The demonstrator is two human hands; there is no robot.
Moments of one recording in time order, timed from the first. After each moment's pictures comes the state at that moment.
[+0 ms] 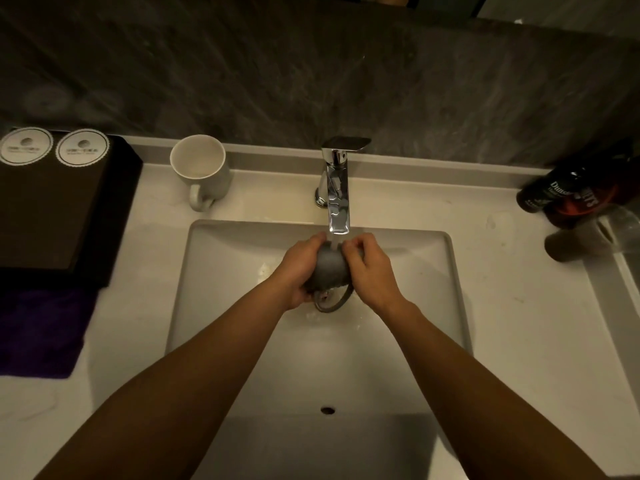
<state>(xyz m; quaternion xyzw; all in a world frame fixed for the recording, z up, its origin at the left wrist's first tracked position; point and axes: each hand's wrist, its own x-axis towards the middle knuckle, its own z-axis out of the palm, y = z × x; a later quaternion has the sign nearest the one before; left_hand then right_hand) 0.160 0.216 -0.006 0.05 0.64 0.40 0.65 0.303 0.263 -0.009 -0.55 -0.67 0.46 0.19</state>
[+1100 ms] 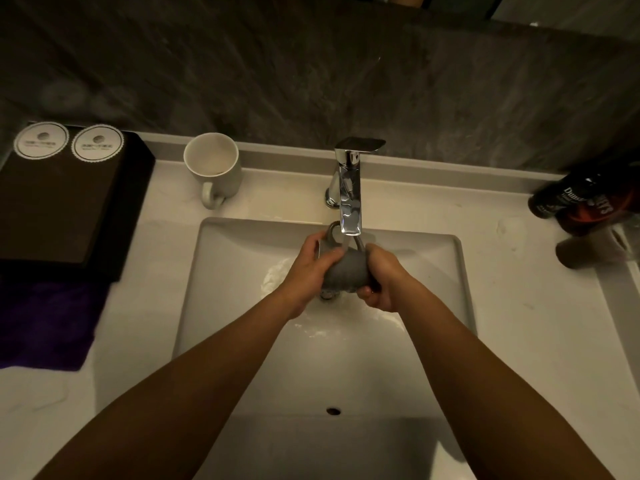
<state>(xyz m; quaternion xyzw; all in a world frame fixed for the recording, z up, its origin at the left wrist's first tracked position) 0.162 0.199 -0.023 0.20 0.61 0.50 0.59 0.291 0.281 0.009 -0.68 -0.32 0.66 0.02</state>
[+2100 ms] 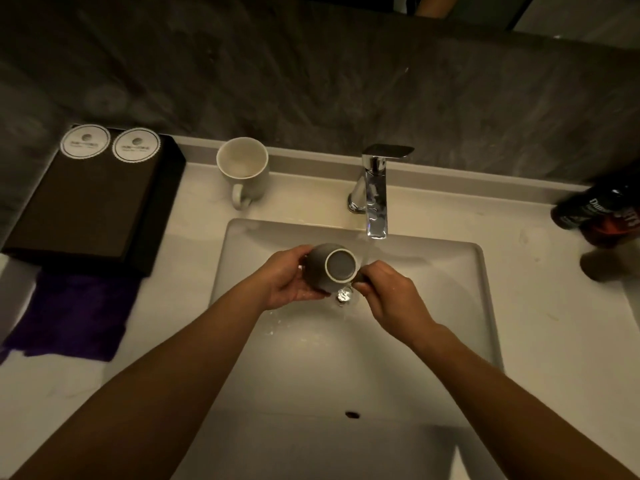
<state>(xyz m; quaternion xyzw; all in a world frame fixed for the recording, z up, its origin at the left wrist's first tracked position) 0.087 0.173 -0.009 -0.01 0.56 0.42 0.71 0.313 0.230 0.006 -0.33 -0.90 0.25 0.15</state>
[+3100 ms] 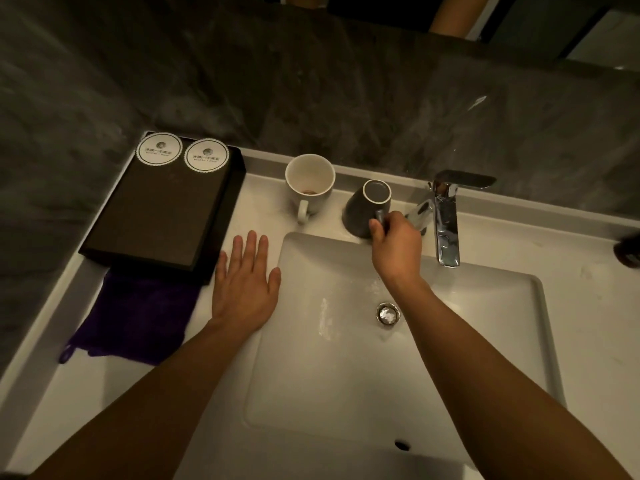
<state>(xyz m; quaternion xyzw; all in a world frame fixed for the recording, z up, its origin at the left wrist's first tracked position) -0.034 0.070 -0.061 0.46 0.88 0.06 0.10 0.145 0.267 0.019 -0.57 -0.75 0.27 0.20</state>
